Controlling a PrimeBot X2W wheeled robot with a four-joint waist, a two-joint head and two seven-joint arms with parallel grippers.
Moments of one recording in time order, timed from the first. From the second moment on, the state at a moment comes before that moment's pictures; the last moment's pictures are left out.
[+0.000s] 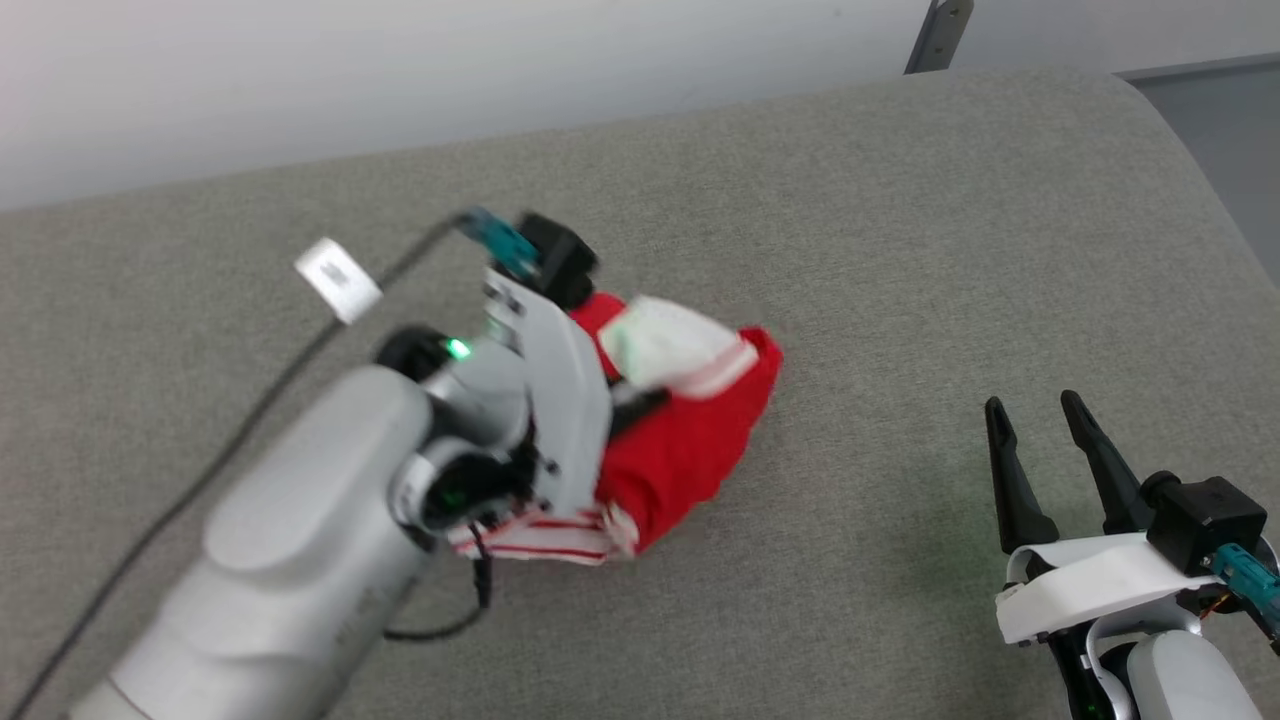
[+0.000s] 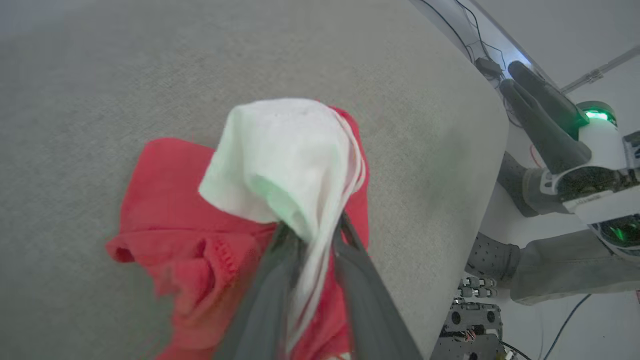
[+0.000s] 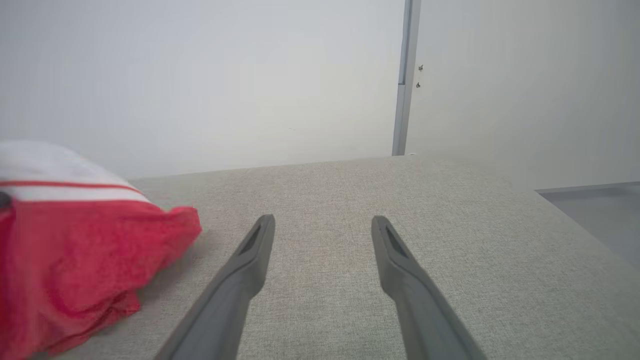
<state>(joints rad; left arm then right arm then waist) -0.84 0.40 -0.72 0.30 -0.99 -0.13 0.68 -0.23 -0.13 0.07 0.28 0.26 0.13 -0.26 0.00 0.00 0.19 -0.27</state>
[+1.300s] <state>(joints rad) -0.53 0.65 -0.58 0.20 -0.89 -0.02 0.14 -0.19 -0.16 0.27 0.30 0.32 0.13 -0.15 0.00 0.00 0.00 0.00</state>
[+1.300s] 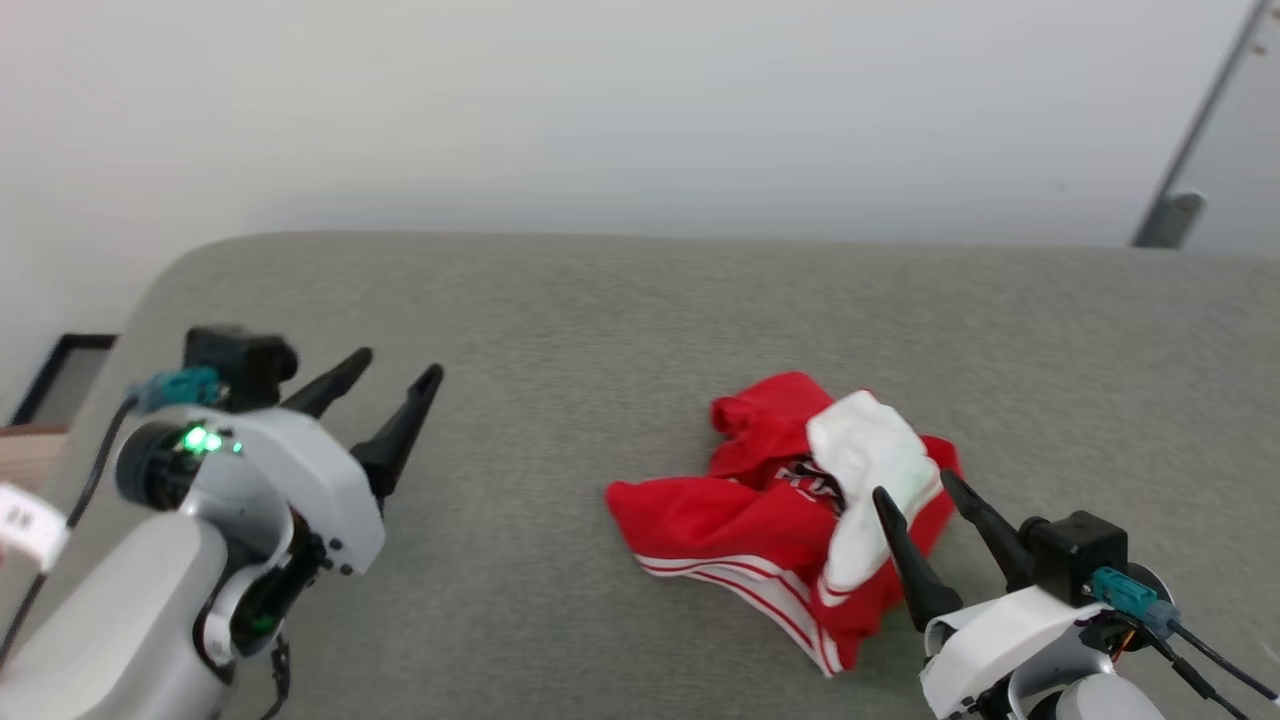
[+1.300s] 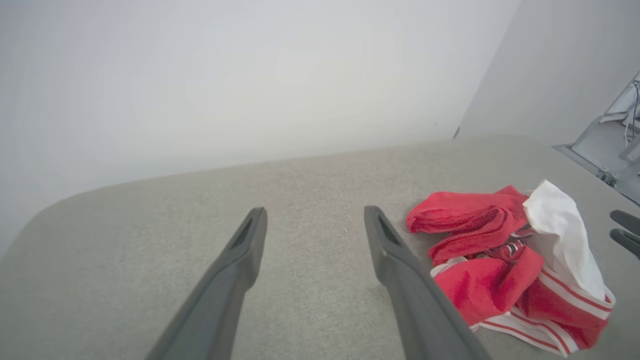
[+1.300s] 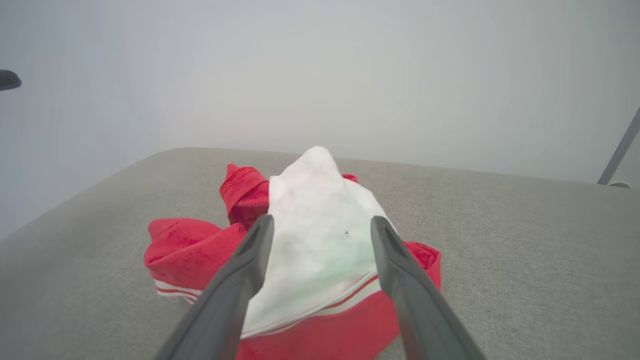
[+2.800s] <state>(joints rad) -0.08 0.69 -0.32 0.09 -0.95 0.18 -0.25 -0.18 -0.10 -0.12 0.15 0.10 0.13 0.41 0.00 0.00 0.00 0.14</state>
